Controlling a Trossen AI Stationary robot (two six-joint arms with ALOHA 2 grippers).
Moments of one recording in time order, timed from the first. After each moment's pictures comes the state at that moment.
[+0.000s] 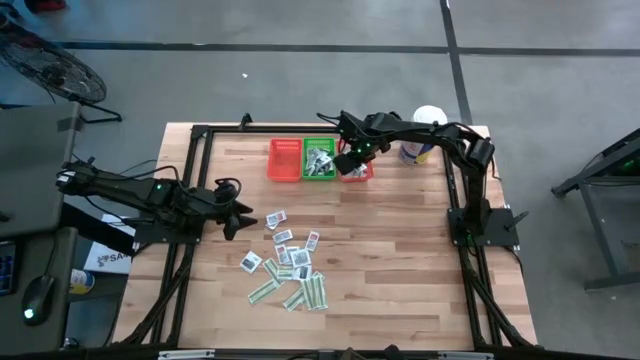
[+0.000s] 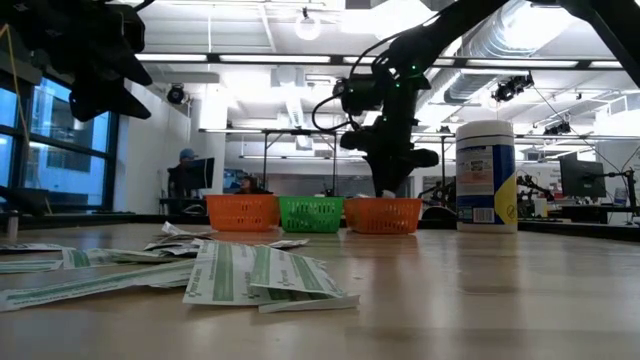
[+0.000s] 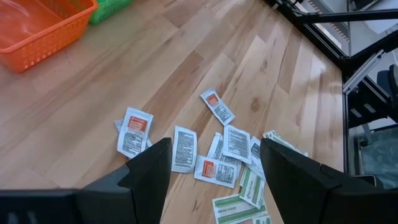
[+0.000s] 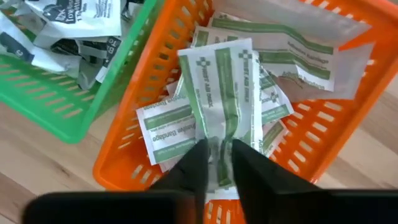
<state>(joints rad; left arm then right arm) -0.22 0.57 0.49 -0.50 -0.25 -0.81 -0.53 1.96 1.49 -0.87 -0.04 0.49</state>
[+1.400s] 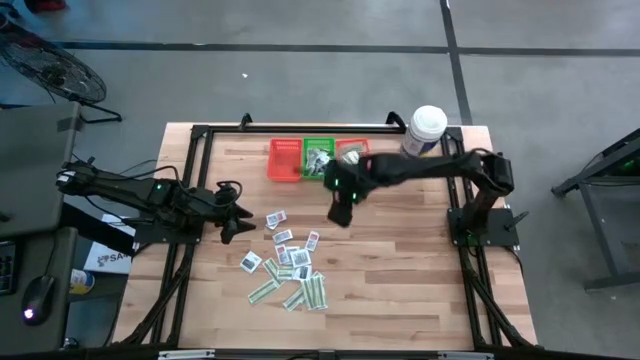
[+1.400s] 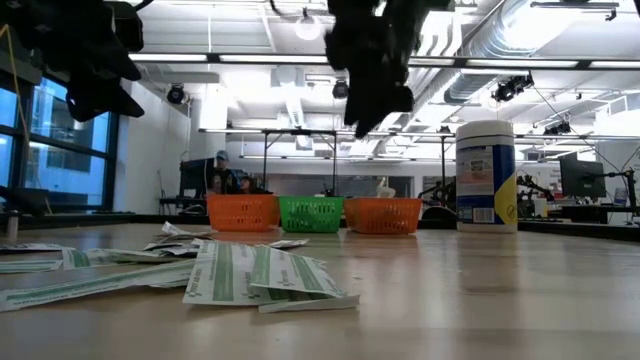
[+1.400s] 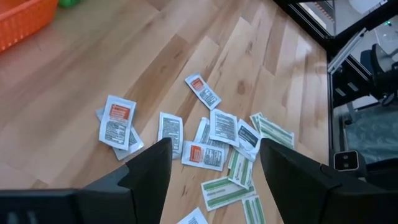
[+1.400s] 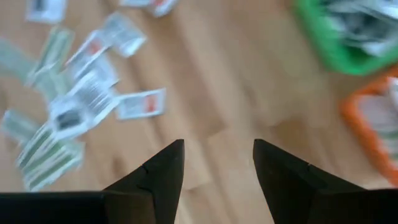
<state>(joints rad) -0.22 0.57 0.49 -0.50 -0.16 -0.78 -0.11 1.78 1.49 -0.83 -0.07 0.36</state>
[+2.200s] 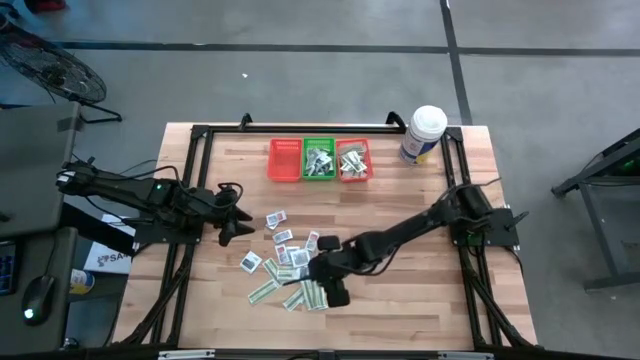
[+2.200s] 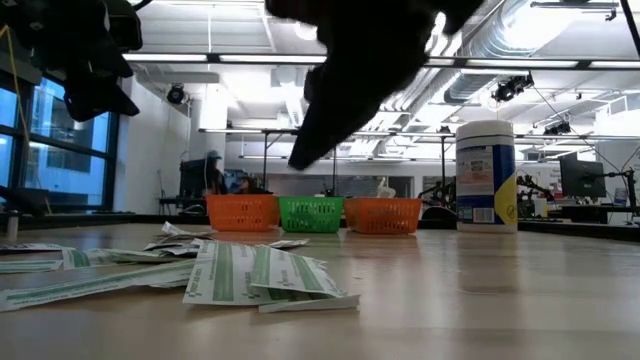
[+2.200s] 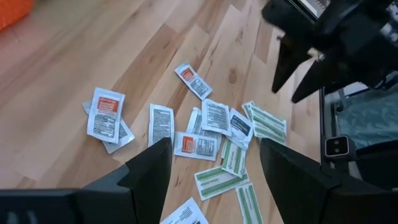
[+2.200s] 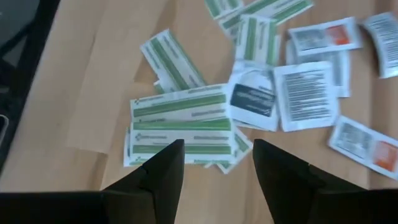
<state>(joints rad) -0.22 0.57 0.50 -0.50 -0.11 -0.76 0.34 2.02 1.49 -0.44 0.02 0.20</state>
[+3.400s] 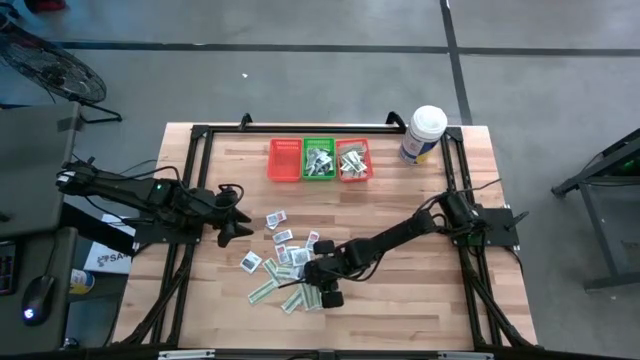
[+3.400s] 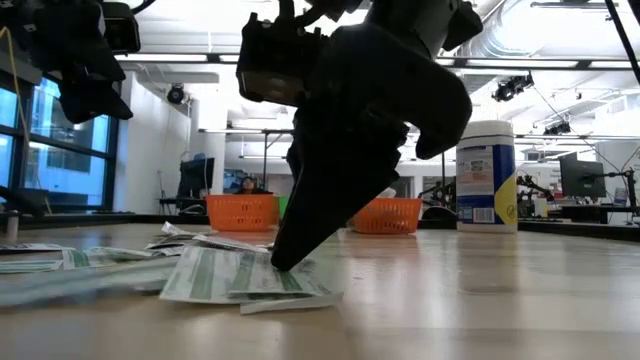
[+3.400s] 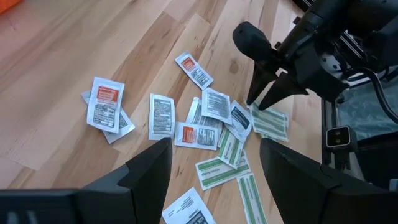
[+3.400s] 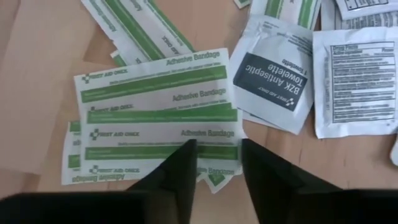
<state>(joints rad) -0.22 0.57 0.50 -0.53 -0.08 -0.76 0.34 2.21 1.50 -0.40 0.03 0.18</state>
